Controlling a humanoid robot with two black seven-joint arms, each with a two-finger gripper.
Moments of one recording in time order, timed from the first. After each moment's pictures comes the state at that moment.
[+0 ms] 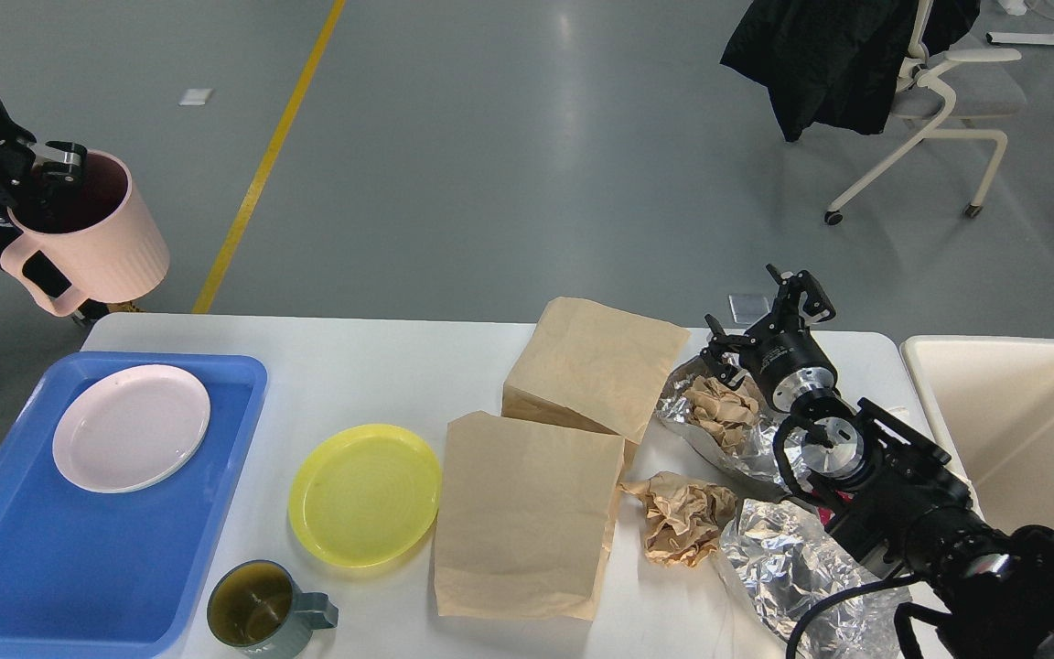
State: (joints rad) left arm -2.31 0.52 1.43 -1.10 0.11 -0.96 0.15; right arm 0.74 -0.02 0.81 0.25 0.01 0.36 0.26
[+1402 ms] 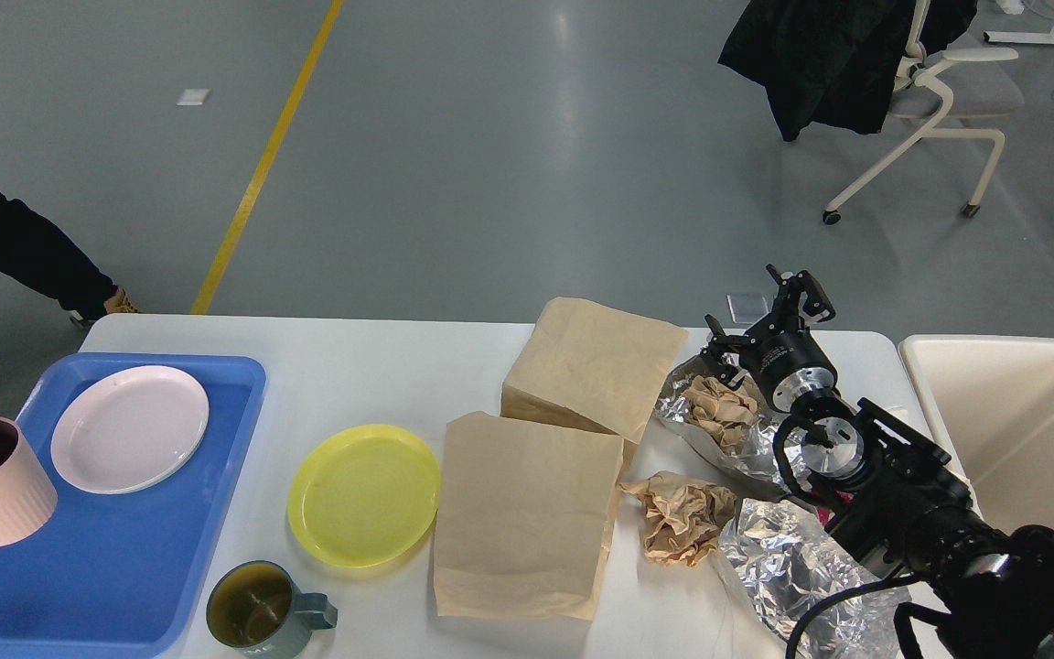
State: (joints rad) left arm -1.51 0.76 1.18 -0.72 0.18 -0.96 0.16; right arm 0.74 -0.02 0.81 0.25 0.01 0.36 0.26
